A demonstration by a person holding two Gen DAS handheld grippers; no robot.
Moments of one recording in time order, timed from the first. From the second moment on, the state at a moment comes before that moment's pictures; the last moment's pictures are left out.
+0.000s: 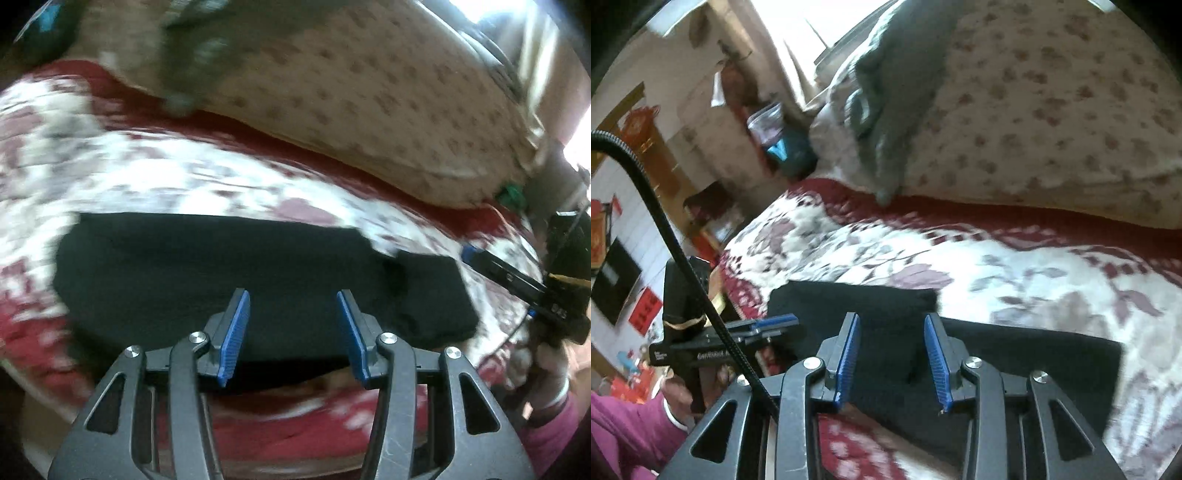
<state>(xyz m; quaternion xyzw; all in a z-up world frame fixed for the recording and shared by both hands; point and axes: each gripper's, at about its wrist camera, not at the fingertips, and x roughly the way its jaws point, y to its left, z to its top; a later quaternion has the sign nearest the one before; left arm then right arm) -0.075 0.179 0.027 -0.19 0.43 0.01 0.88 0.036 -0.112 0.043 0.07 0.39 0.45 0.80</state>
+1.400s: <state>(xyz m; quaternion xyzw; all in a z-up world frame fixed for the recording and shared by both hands) -0.127 0.265 -0.047 -0.39 0.37 0.14 0.83 0.049 0.222 -0.034 -0.21 0.43 0.56 0.68</state>
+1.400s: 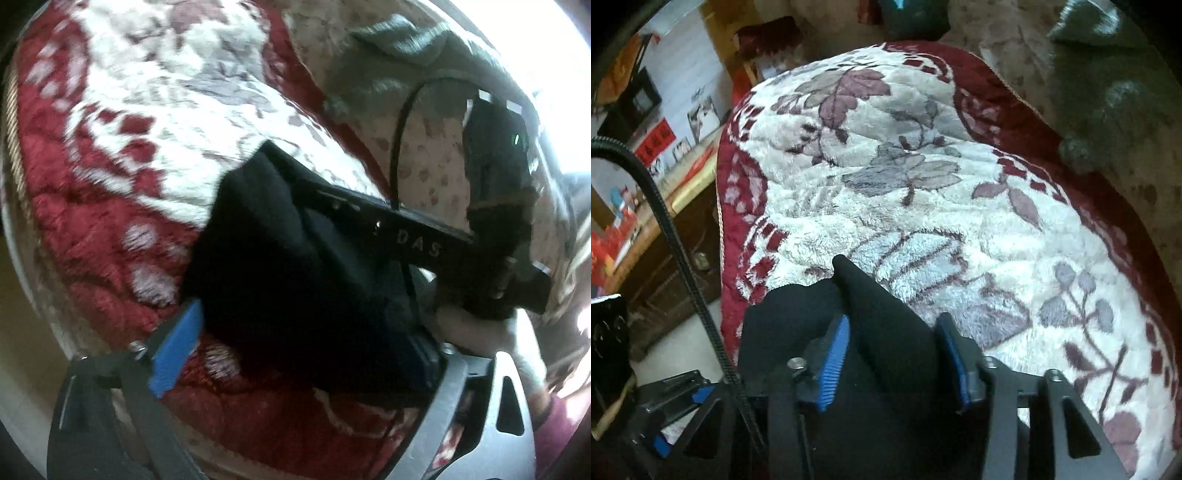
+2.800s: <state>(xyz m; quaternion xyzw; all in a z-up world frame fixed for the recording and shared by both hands) -0.006 -0.071 0.018 -0.13 0.45 -0.24 0.85 0.116 -0.268 -0.020 0.23 0.43 0.35 0.80</state>
